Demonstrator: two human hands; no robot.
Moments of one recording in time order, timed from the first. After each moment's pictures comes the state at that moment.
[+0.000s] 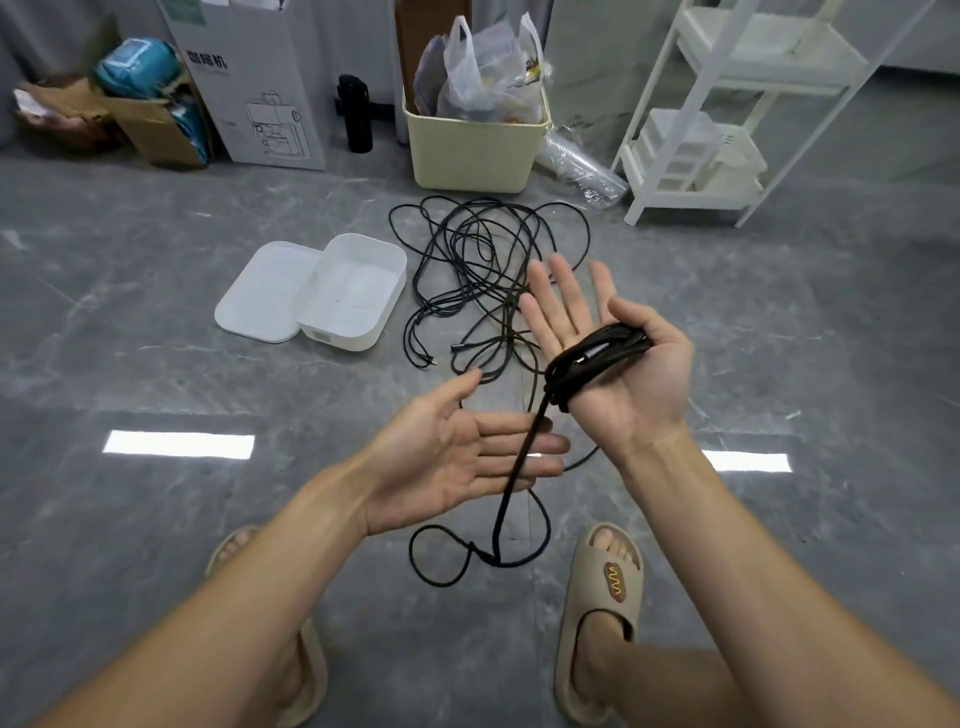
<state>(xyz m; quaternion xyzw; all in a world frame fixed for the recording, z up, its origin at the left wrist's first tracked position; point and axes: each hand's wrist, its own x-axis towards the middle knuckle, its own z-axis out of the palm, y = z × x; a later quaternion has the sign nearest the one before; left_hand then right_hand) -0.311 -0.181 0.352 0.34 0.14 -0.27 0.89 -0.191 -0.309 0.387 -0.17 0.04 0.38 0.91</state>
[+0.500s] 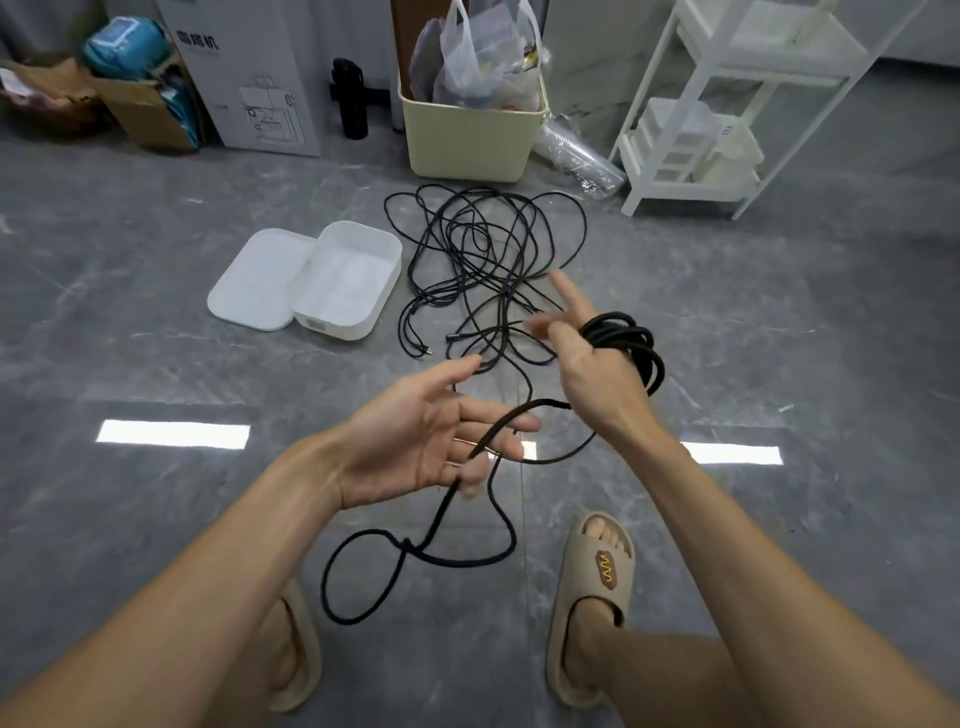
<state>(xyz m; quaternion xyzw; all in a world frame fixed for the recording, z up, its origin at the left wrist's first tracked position) -0.314 -0.168 0.361 0.43 0.14 -0.28 0.84 -0.184 -0.320 0.360 -0.83 -0.20 0.20 0.48</state>
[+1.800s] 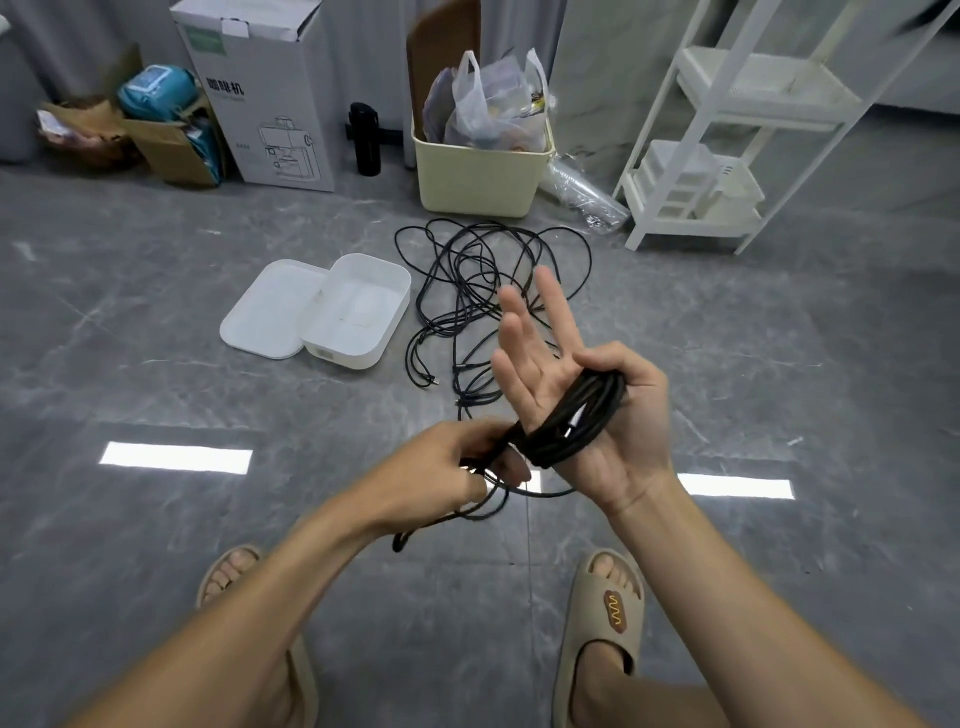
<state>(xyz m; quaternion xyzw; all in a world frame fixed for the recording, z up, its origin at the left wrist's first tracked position) -0.313 -0.177 0.354 0.77 0.08 -0.11 0.62 -0.205 -0.306 0.389 -0.04 -0.03 0.55 0.83</state>
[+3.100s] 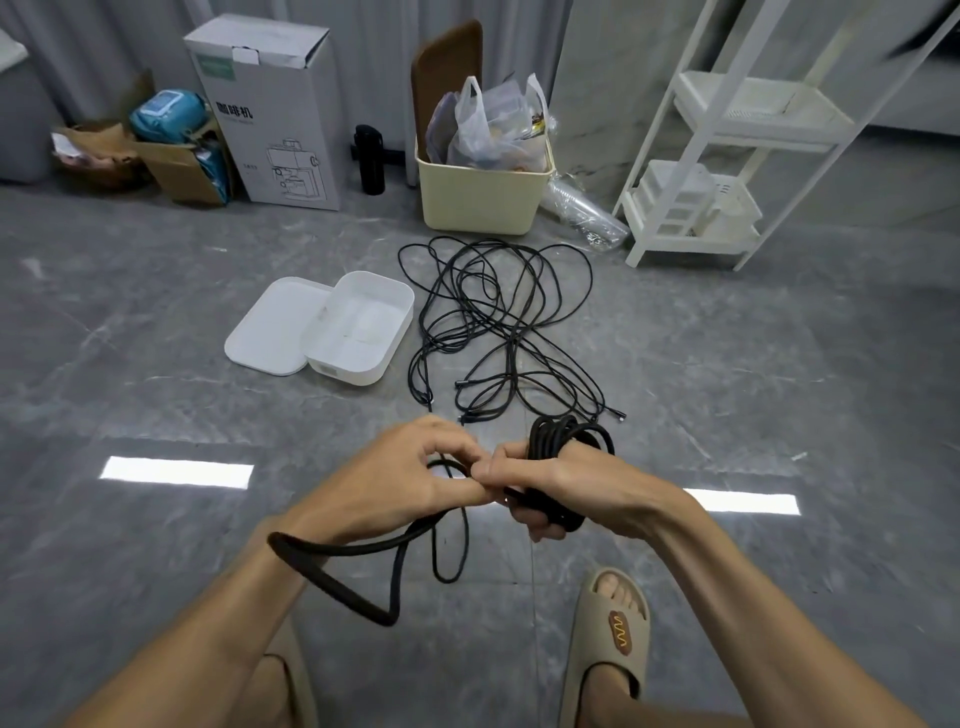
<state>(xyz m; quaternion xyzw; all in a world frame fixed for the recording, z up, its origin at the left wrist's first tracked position) -0.322 -0.153 0.362 0.85 0.09 -0.05 0.52 -0.203 -0.319 0.379 -0.71 -0.25 0.55 0.36</state>
